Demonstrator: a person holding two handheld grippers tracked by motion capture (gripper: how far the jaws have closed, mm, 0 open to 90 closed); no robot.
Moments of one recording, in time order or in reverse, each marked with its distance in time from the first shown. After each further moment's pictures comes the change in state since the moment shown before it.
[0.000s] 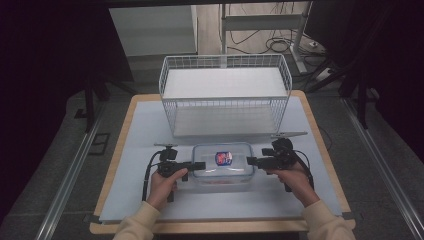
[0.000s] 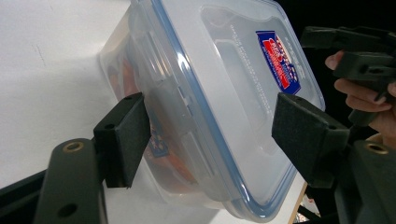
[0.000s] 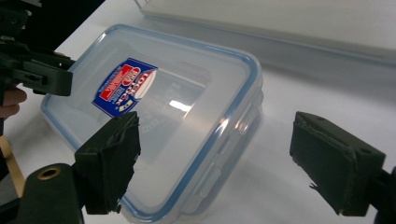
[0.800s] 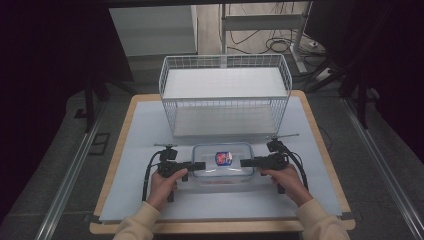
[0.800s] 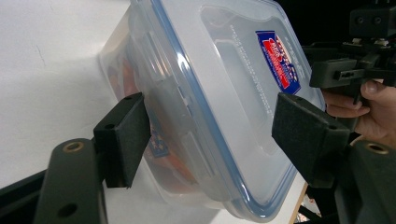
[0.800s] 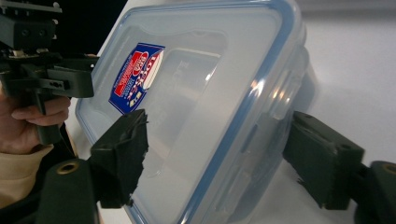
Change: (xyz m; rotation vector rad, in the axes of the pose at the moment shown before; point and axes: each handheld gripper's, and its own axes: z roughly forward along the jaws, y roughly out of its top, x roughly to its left) left arm 0.000 0.000 0.000 -0.002 0.001 0.003; right arm -0.018 -0.010 0.032 0.090 0.213 0.216
